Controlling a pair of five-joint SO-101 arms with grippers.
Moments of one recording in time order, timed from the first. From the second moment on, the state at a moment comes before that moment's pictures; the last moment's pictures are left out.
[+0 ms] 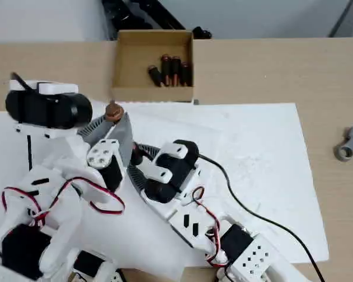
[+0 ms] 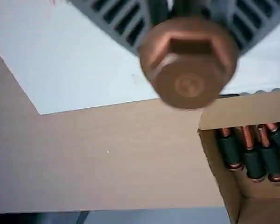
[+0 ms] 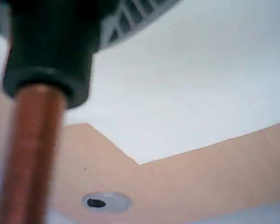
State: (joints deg) left arm 17.9 -61.1 23.2 70.2 19.1; right arm -49.5 -69.3 75.3 8.0 -0.4
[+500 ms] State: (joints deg) left arm 17.8 -61.1 25.6 69.1 17.1; right arm -49.5 -69.3 75.3 7.9 -4.4
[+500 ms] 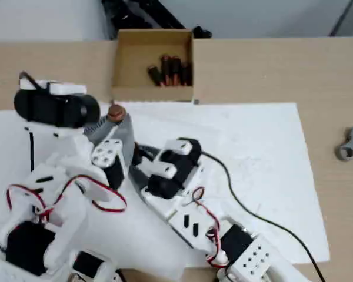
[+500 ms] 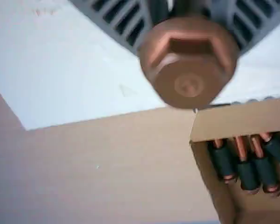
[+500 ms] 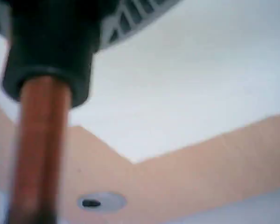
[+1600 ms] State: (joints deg) left arm 18.1 -61.1 33.5 69.1 13.8; right arm -46.5 -69.2 75.3 5.8 -4.9
